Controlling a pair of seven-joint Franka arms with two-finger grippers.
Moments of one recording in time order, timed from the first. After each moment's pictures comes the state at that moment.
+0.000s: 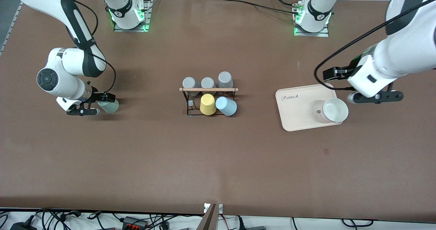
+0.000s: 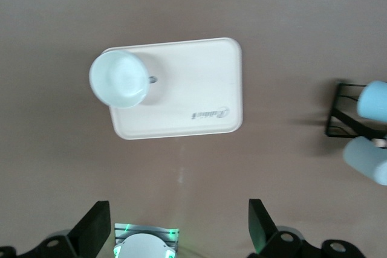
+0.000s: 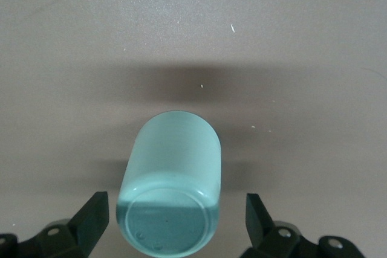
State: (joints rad) left arm 0.02 0.25 -0.23 -1.35 0.00 1.34 -0.30; right arm 0.04 0.33 -0.07 -2.18 -0.01 2.37 -0.04
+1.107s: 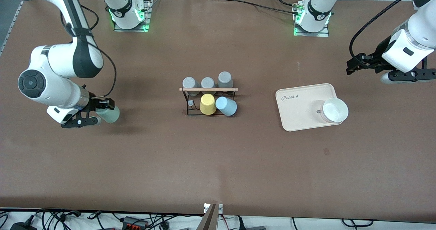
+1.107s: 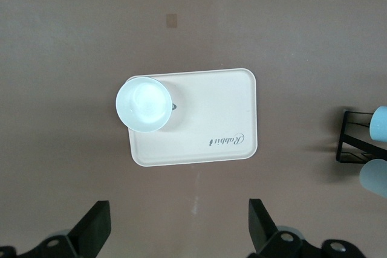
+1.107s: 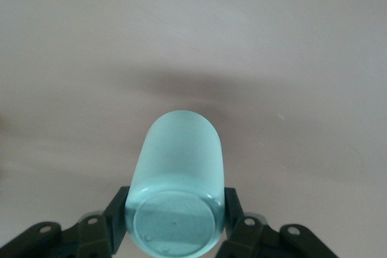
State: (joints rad) left arm 0.09 0.00 -0.18 -1.66 -0.05 1.59 -0.20; right arm 0.19 0.33 -0.05 -1.73 0.04 1.96 -0.04
